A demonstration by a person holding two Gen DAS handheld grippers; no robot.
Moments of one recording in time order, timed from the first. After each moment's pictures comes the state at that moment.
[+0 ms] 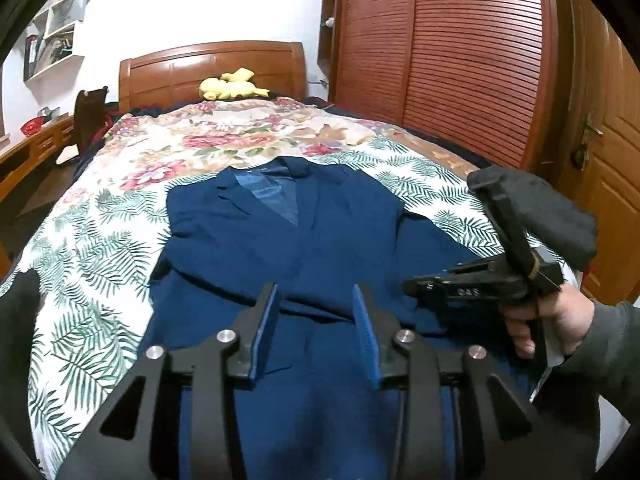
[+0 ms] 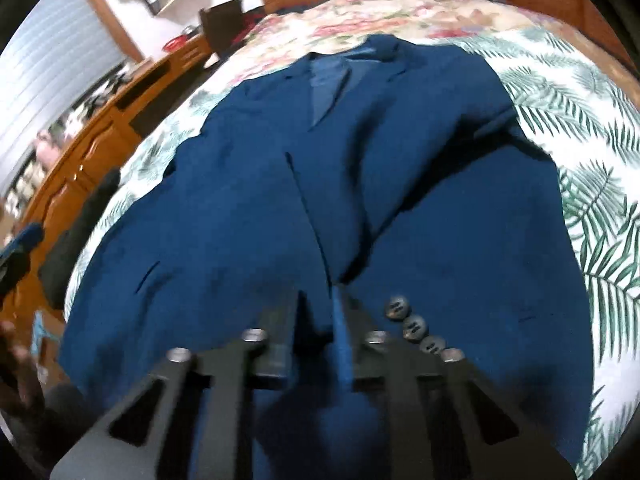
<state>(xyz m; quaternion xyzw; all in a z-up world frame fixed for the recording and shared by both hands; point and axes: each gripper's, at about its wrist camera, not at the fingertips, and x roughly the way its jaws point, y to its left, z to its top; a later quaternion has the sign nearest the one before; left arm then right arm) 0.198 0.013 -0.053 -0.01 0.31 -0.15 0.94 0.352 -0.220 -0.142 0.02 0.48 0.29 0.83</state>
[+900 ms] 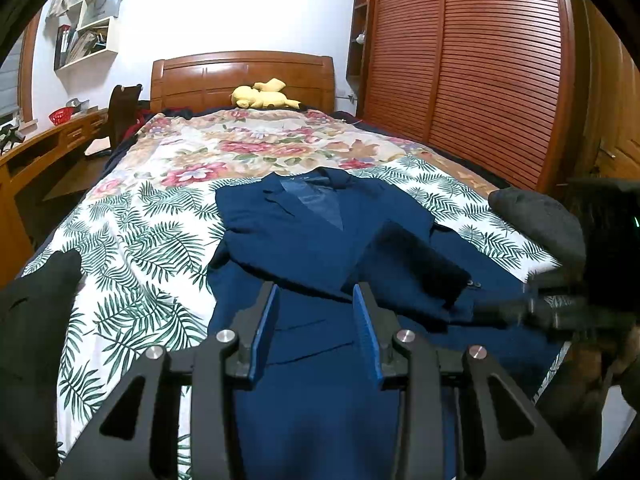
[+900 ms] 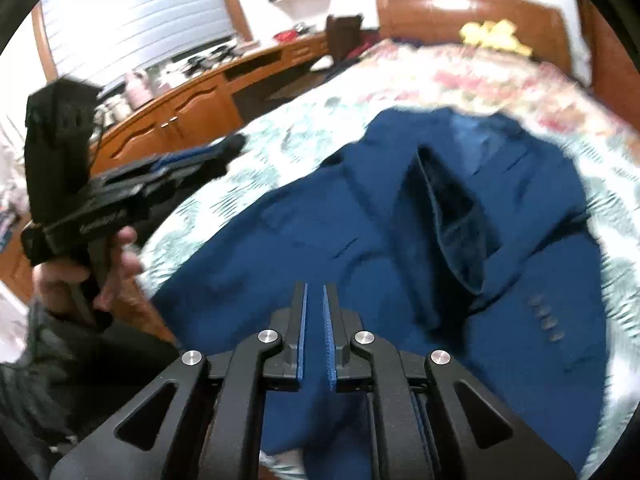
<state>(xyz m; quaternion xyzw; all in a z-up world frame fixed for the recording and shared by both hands) 0.166 0.073 -0.048 -0.03 0.29 -0.11 0.95 0.234 -0.144 -0.063 -0.05 0.39 0.40 0.83</state>
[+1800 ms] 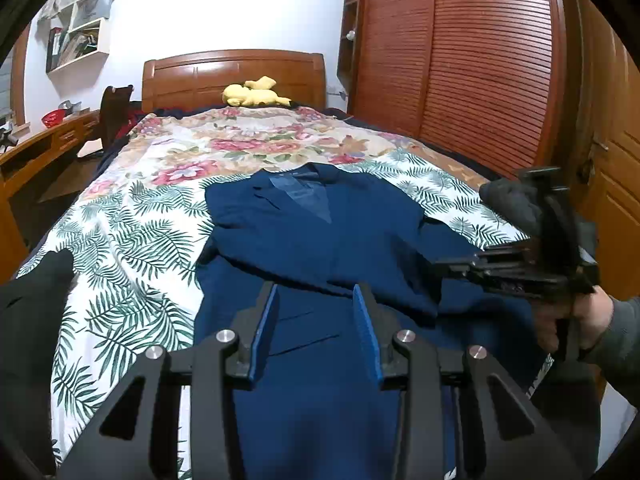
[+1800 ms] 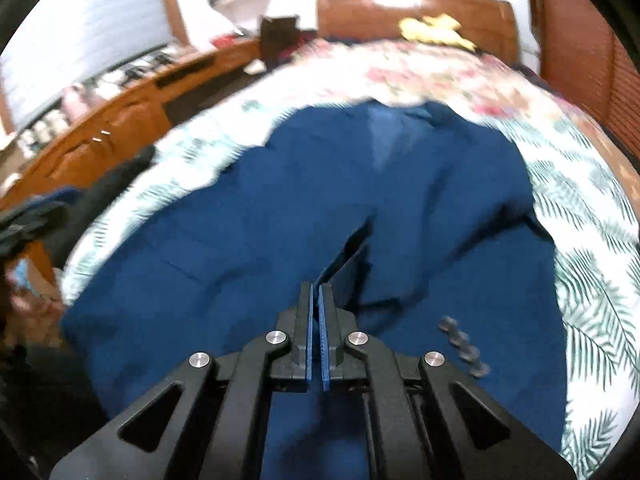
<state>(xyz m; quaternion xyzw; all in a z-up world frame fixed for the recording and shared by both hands) 0.159 0.060 -0.049 -0.03 0.29 -0.12 0.95 0.292 -0.170 -0.092 -0.05 0.39 0.33 0.86</state>
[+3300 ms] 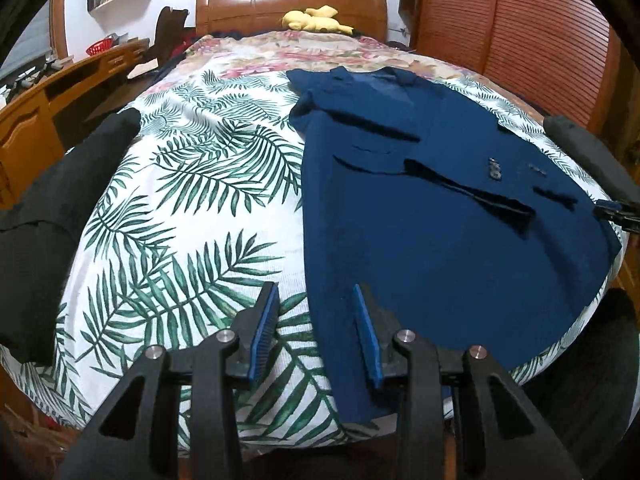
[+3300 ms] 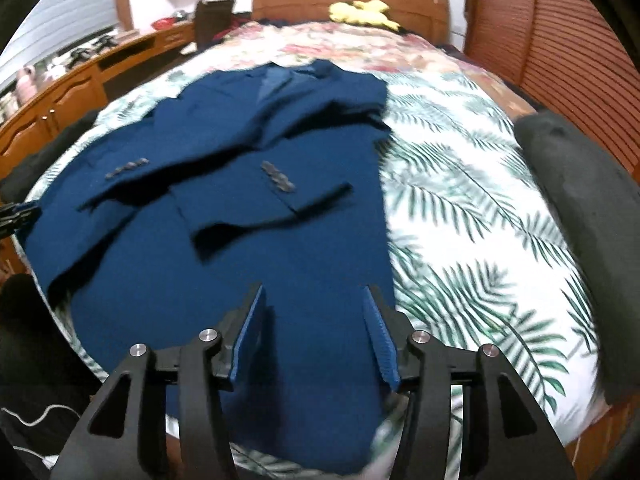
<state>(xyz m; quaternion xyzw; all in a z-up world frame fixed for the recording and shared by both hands) 0.104 0.137 -0.160 -0.03 0.41 -0.03 0.91 0.222 -0.335 -0.125 -0.10 0.43 0.19 0.88</state>
